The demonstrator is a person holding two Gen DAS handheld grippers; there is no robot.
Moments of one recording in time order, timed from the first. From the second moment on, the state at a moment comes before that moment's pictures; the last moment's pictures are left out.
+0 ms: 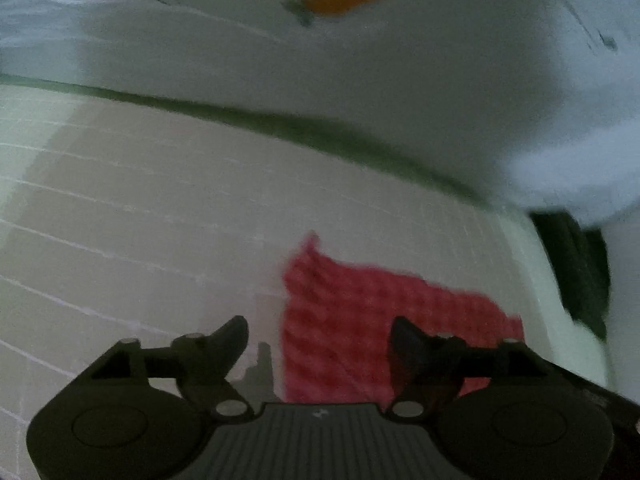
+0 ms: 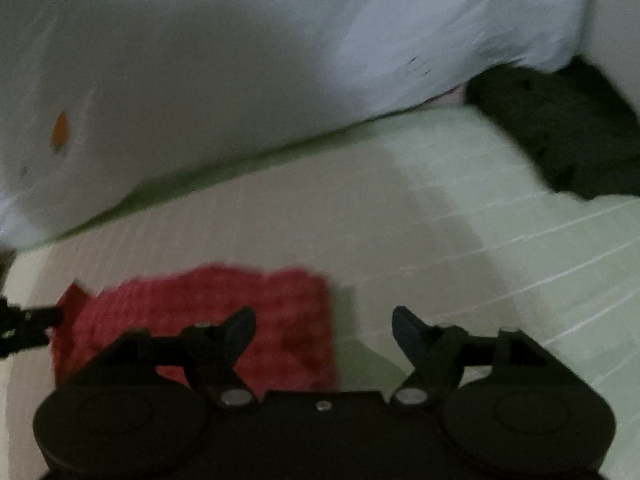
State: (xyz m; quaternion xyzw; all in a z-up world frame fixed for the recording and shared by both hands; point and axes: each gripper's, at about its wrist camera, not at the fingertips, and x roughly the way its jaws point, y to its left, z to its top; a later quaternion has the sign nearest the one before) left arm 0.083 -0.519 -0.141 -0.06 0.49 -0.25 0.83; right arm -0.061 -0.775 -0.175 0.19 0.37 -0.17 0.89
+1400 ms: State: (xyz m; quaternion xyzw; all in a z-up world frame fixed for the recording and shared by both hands) left arm -0.080 -0.536 -0.121 0.04 0.50 -0.48 0.72; right arm -0.198 -0.631 -0.130 0.16 0.37 -0.20 0.89
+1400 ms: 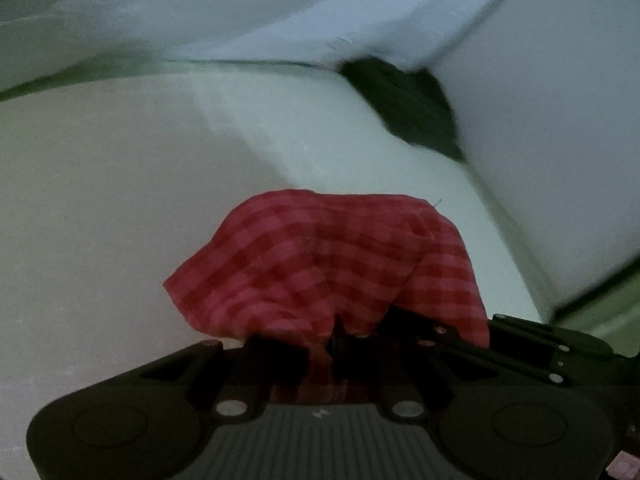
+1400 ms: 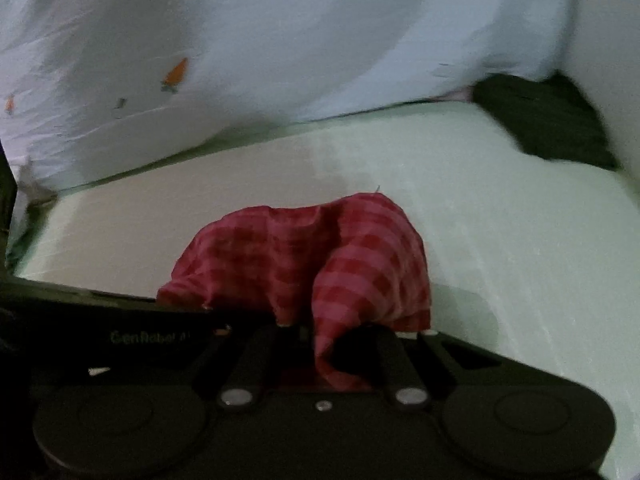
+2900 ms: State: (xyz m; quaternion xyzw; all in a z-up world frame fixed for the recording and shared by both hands) left arm 0.045 -1.029 -0.108 0.04 0.43 -0.40 0.81; right arm -0.062 -1.142 -0.091 0.00 0.34 -0.39 0.85
